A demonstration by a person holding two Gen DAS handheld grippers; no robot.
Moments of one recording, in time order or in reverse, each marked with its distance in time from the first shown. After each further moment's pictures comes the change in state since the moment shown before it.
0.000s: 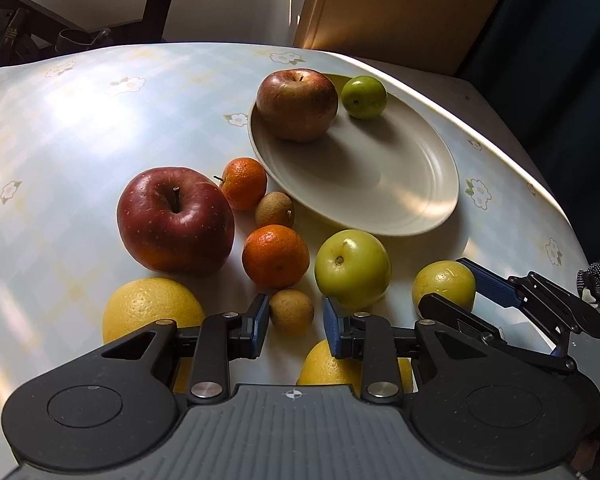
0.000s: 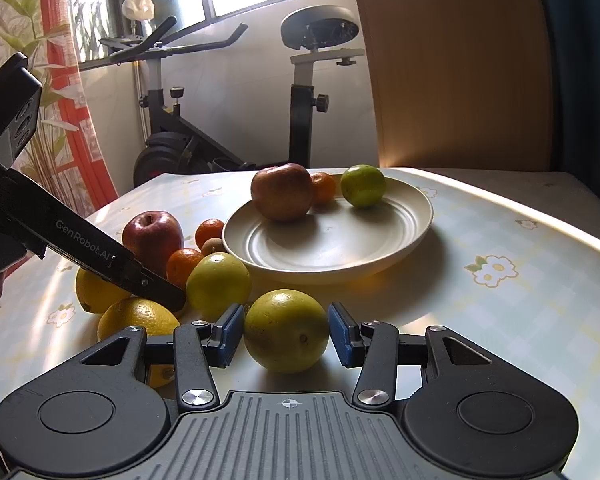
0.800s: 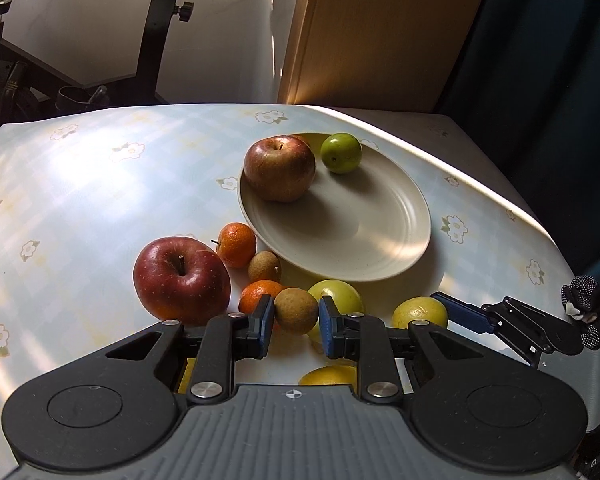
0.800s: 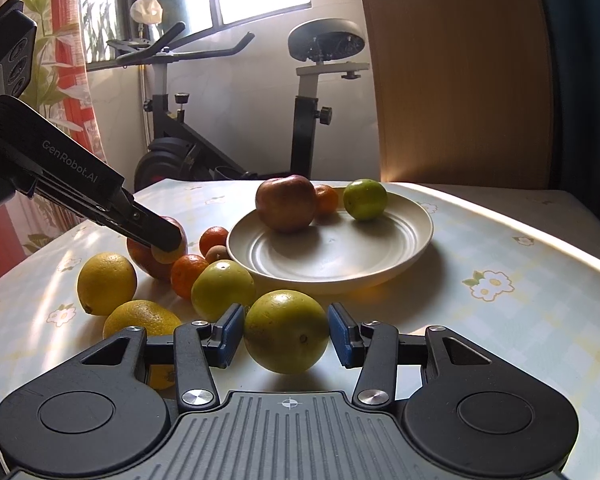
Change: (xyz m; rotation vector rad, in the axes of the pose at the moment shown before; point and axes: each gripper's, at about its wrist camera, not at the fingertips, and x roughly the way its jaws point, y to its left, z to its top) left arm -0.037 -0.013 0.013 0.057 -0.133 -0.003; right arm -0.006 0.006 0.000 -0.032 -0.036 -0.015
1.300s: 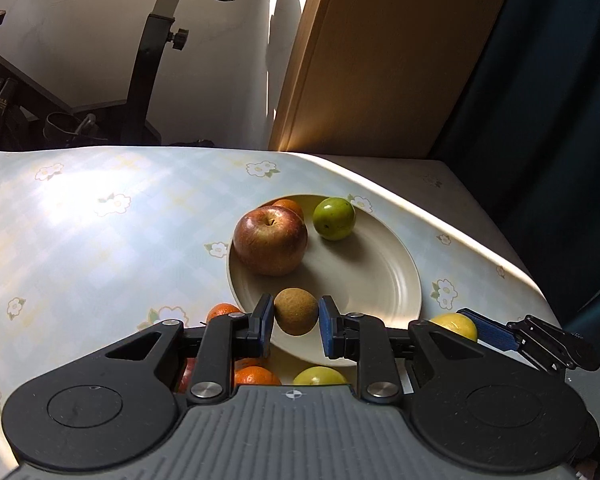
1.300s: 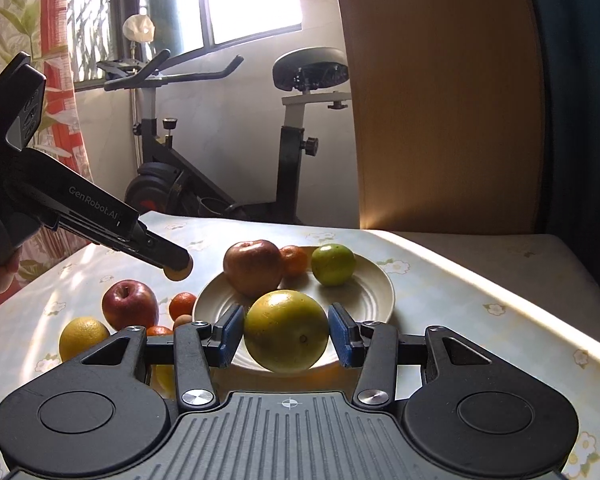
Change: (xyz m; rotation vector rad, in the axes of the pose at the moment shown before) left arm 0.013 0.004 0.047 -0.032 -0.066 -0.038; right arm -0.003 -0.033 0.064 -0.015 -0.041 -0.017
